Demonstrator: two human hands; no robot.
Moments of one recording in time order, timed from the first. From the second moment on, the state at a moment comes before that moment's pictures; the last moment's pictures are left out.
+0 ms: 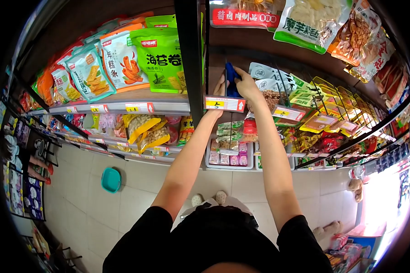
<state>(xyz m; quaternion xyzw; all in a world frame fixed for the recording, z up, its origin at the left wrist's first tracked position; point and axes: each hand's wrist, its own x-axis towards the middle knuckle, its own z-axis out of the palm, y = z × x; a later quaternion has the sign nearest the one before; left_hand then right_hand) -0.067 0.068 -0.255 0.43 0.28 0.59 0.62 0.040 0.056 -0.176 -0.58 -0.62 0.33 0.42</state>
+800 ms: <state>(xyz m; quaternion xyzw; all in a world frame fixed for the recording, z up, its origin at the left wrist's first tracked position) -0.051 0.113 -0.240 0.32 0.10 0.65 0.68 0.009 0.132 -0.125 -0.66 -0.74 0.09 0.10</state>
